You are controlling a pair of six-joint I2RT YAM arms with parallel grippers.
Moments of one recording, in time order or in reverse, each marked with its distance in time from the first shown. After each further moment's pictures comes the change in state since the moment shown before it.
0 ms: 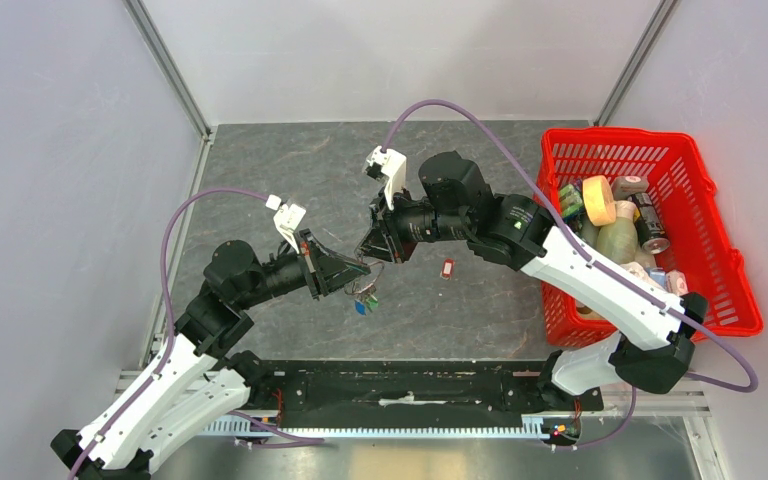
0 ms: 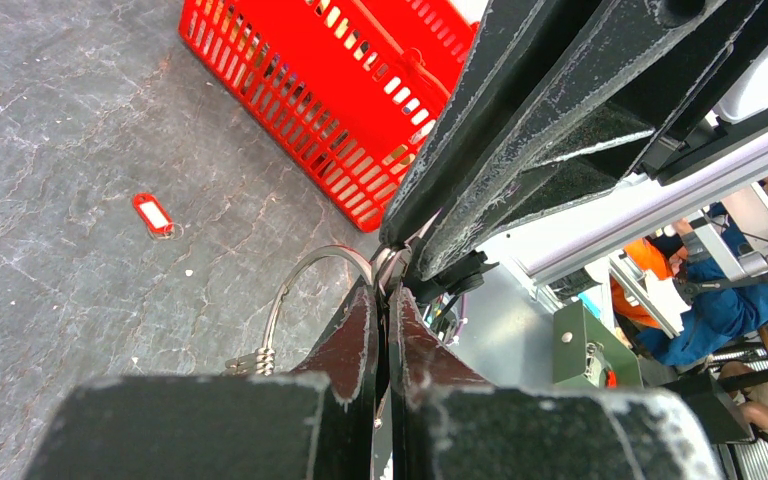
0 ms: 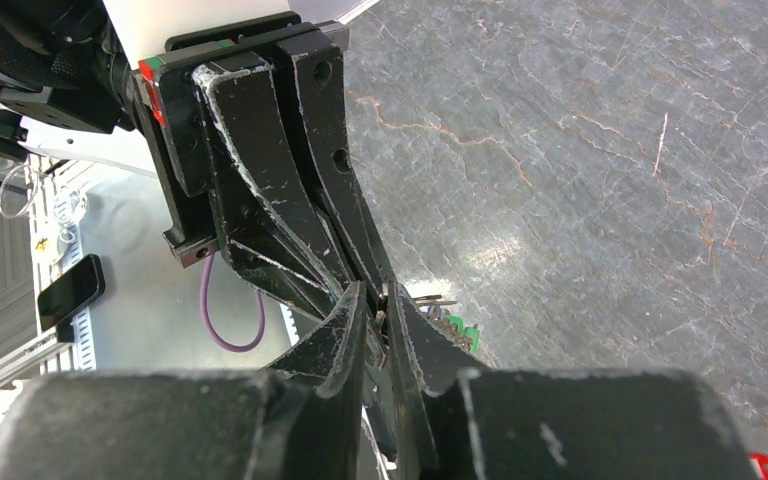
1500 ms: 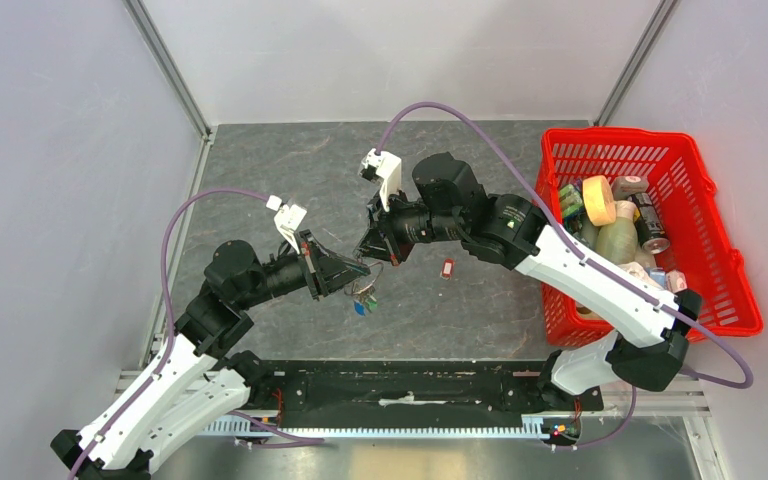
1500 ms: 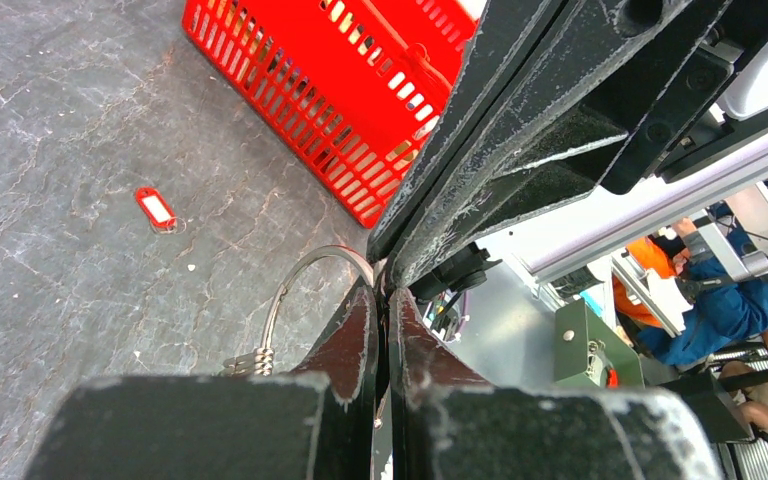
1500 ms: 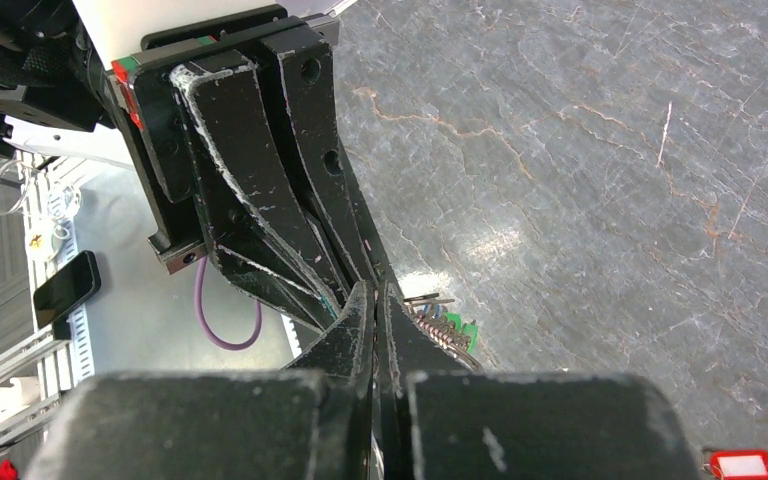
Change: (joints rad) left arm 0.000 -0.001 0.000 -0.013 -0.002 0.001; right arm 0.005 0.020 0.000 -0.005 0.005 0.000
